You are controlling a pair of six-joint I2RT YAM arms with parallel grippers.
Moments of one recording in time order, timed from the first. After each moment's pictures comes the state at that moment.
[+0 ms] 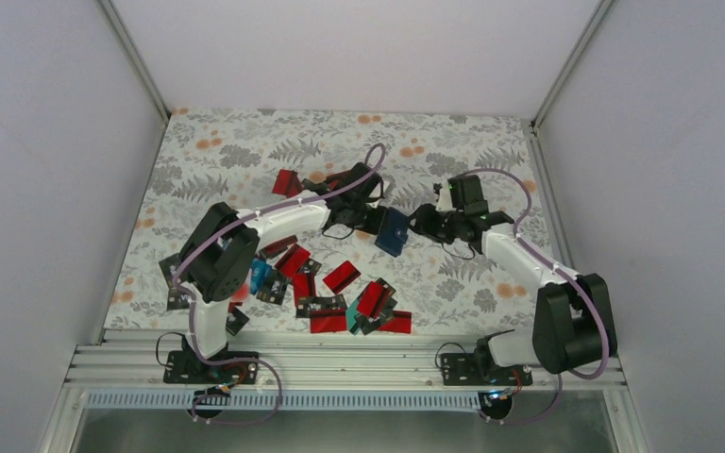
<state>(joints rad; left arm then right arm) -0.78 1.95 1.41 -0.40 0.24 -0.44 0.29 1.36 0.82 -0.36 -0.43 0.61</state>
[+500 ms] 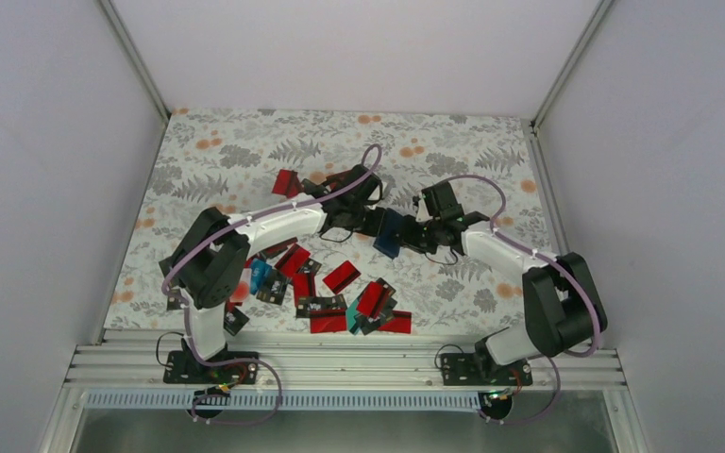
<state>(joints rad) -0.80 1.89 1.39 -0.42 0.21 -0.48 0.42 1.46 0.82 -0.36 -0.38 0.67</state>
